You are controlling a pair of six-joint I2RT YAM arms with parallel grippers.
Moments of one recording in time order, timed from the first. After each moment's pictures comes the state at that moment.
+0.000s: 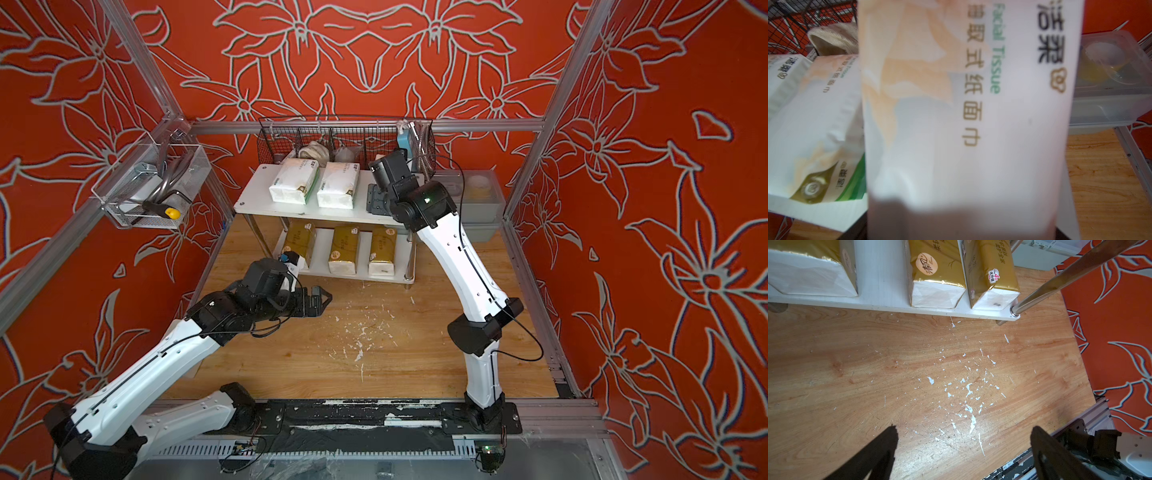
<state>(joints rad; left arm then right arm) -0.58 1.01 1.04 -0.80 0.05 -0.57 0.67 1.96 2.55 -1.27 0.40 0.51</state>
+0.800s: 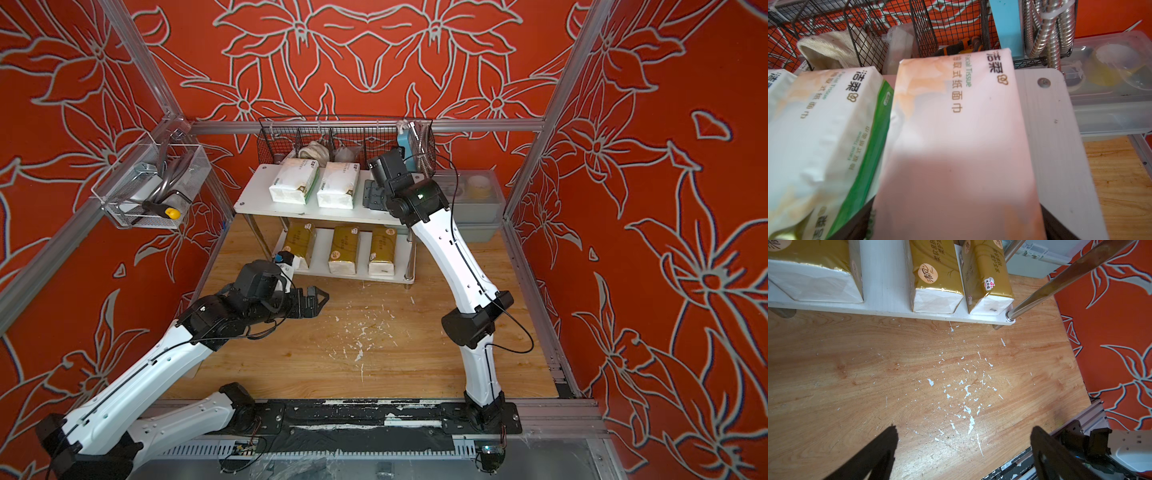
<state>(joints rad) -0.58 0.97 1.04 -0.81 0.04 -0.57 0.65 2.02 2.59 -1.22 0.38 0.51</state>
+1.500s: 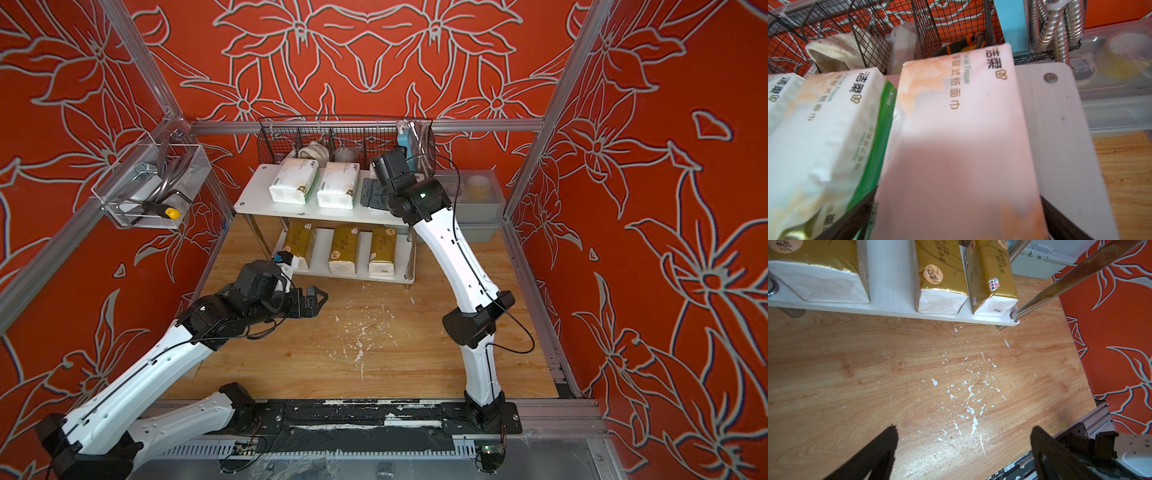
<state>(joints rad) -0.58 0.97 1.05 -0.83 0.01 -0.57 0.64 2.01 2.59 -1.22 0.32 0.54</state>
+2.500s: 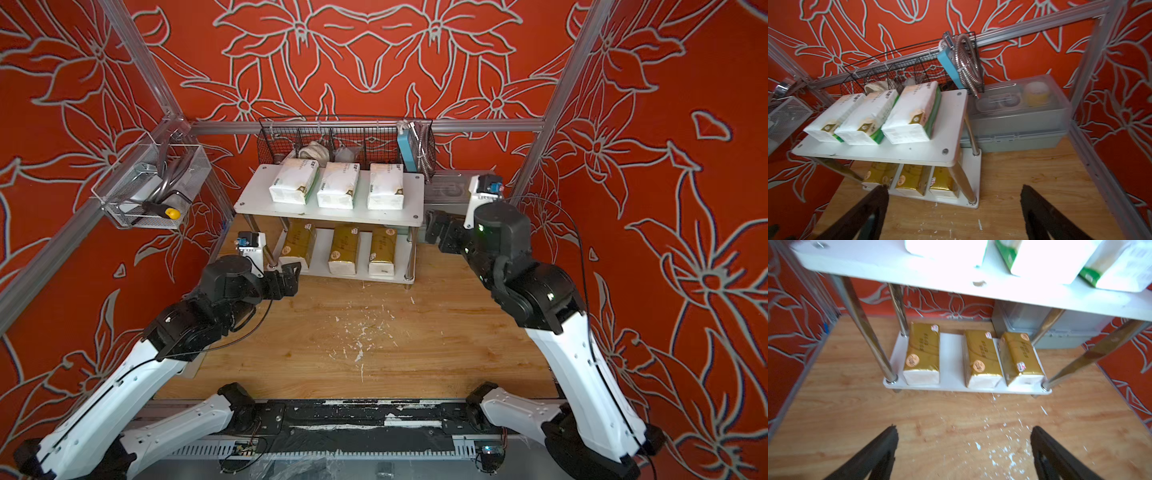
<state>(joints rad) -0.57 0.84 1.09 -0.68 -0.44 -0.35 0.60 1.01 1.60 -0.89 0.45 0.38</state>
